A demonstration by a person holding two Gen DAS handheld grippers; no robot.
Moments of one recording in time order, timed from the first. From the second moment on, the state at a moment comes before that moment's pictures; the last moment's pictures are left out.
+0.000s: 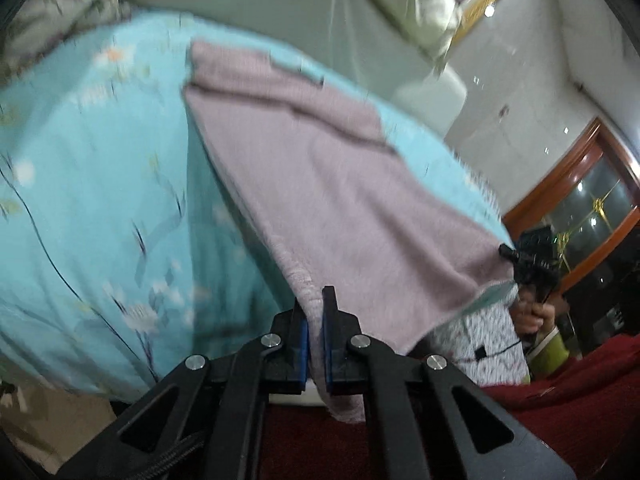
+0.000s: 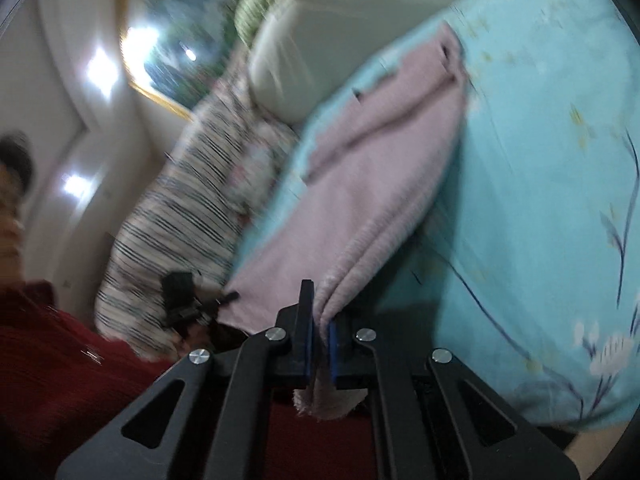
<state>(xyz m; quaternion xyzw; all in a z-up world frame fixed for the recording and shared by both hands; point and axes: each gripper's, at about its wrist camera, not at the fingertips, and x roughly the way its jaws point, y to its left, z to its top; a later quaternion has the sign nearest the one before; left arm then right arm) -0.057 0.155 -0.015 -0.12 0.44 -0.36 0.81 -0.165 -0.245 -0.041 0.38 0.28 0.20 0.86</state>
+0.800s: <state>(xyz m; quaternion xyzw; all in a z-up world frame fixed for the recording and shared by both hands) 0.201 0.098 0.063 -0.18 0.34 -0.22 0.90 0.064 -0.362 0.033 0.35 0.20 0.03 0.91</state>
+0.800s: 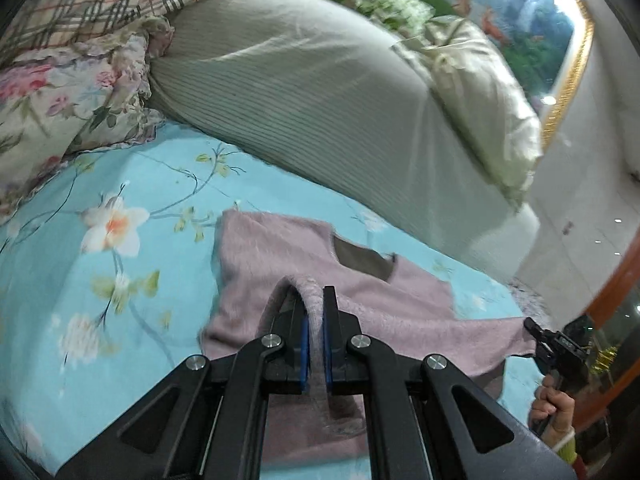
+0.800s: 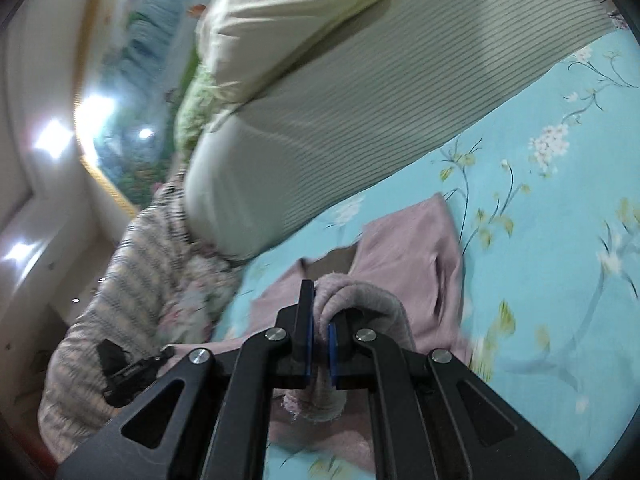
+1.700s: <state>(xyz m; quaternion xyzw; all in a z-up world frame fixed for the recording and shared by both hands) 0.254 0.047 -0.026 -0.12 0.42 -0.23 0.87 0.138 -0.381 -0.011 0.32 0.30 -0.03 0.90</state>
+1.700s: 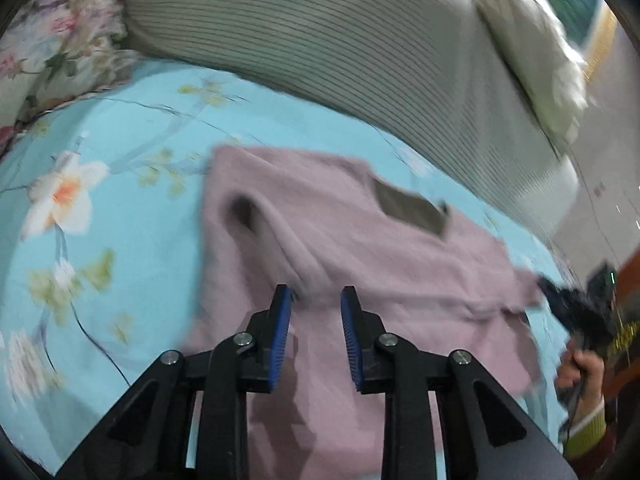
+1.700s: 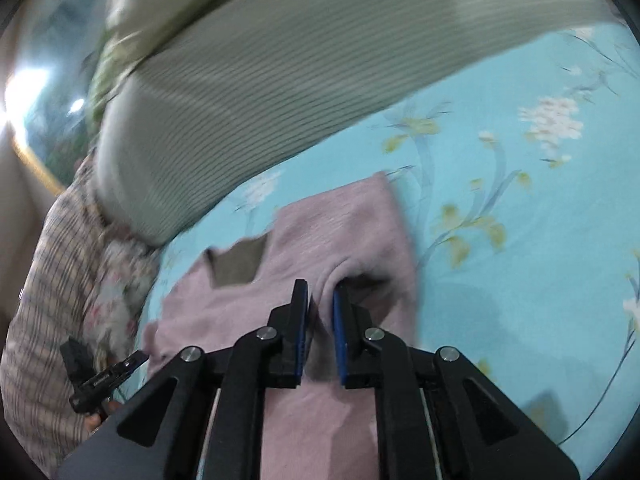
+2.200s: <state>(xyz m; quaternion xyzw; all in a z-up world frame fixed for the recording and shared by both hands) 0.272 -0.047 -0.073 -0.04 0.51 -0.27 0.82 0.167 -0.252 -0.042 0.11 0.43 0.08 0.89</state>
